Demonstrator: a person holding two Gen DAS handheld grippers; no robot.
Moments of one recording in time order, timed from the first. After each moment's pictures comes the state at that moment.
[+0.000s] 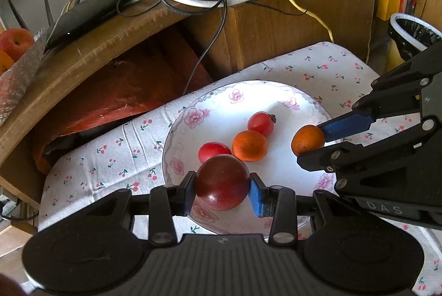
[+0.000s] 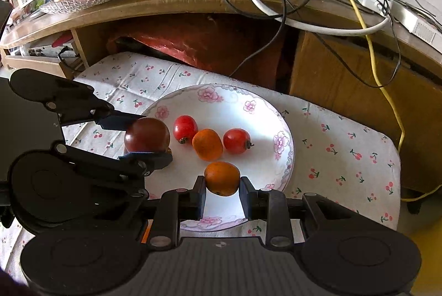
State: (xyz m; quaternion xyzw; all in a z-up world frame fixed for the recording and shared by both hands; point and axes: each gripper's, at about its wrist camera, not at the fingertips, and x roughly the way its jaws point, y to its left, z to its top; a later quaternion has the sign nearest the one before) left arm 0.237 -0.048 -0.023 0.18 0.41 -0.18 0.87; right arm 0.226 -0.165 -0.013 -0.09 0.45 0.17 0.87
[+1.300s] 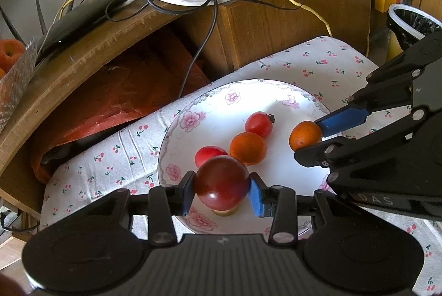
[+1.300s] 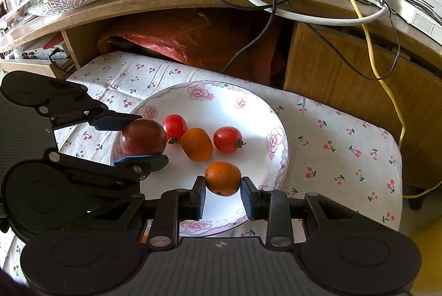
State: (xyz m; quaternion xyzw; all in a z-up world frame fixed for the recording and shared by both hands) left arm 0.240 -0.055 -0.027 0.20 0.41 -0.19 0.87; right arm 0.235 -0.170 -0.019 -0.08 0.45 0.16 0.87
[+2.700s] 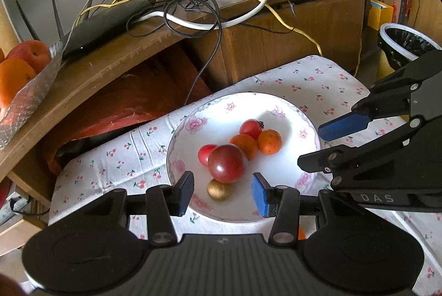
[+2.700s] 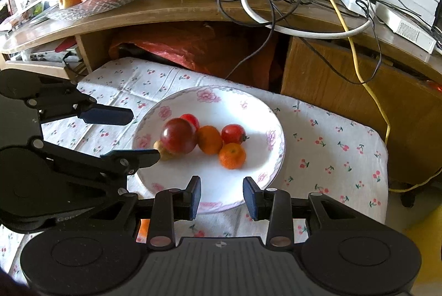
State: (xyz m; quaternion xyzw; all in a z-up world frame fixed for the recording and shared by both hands) left arm 0.204 -0.040 0.004 0.17 0.39 -0.19 0.89; right arm 0.197 -0.170 0.002 -0.08 0.44 0.16 0.88
